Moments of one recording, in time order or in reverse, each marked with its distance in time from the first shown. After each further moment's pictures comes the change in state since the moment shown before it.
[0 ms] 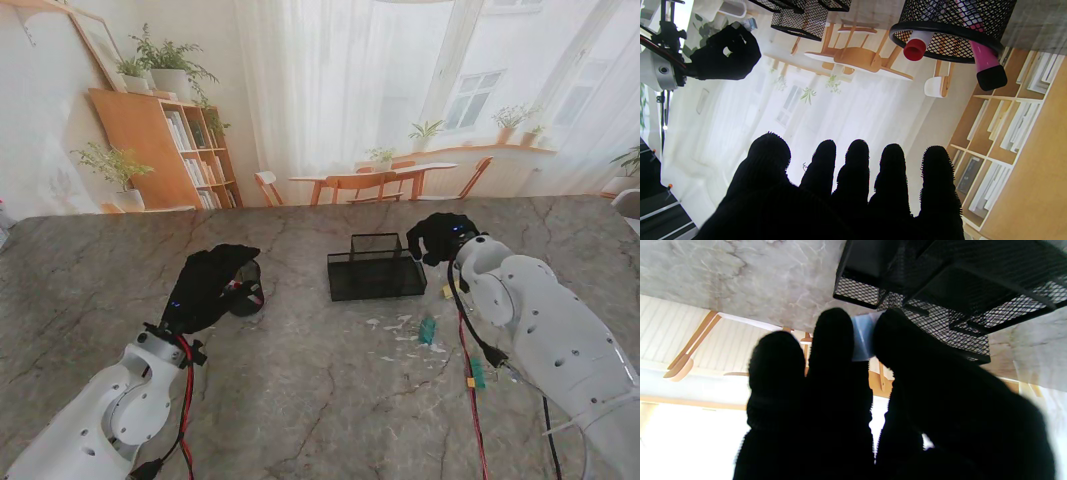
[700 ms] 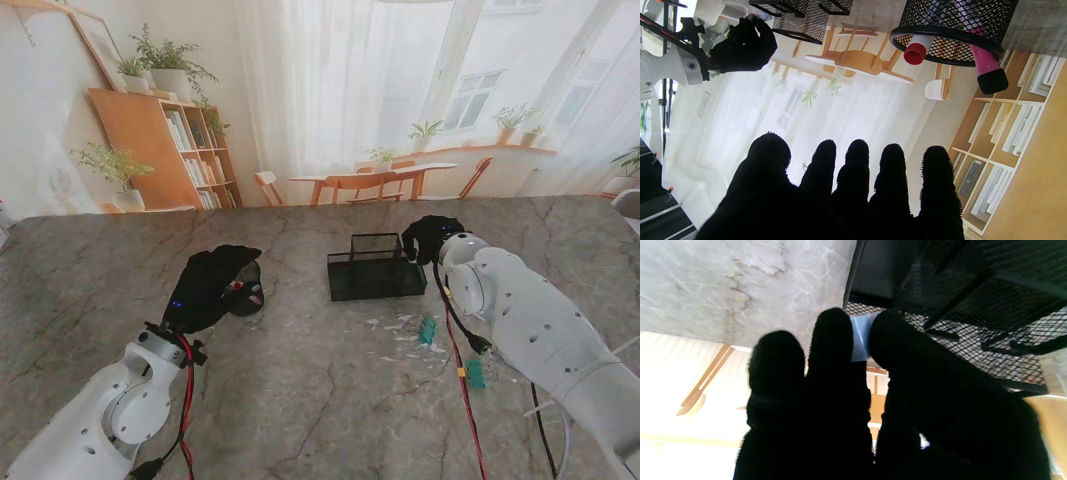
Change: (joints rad) left arm -0.005 0.002 0.002 0.003 0.001 -0.004 -0.011; right arm 0.156 -0.034 -0.207 0.177 0.132 0.161 0.006; left_hand 0.000 0.000 0.000 0.000 0.000 0.000 0.000 0.000 0.000 0.000 0.000 0.000 0.000 0.000 0.000 0.000 0.000 0.000 0.000 0.000; right_hand 0.020 0.000 0.000 0.000 -0.018 0.053 -0.002 0.000 -0.019 0.023 0.000 0.004 0.000 0.001 0.003 0.004 0.000 0.000 0.000 -0.010
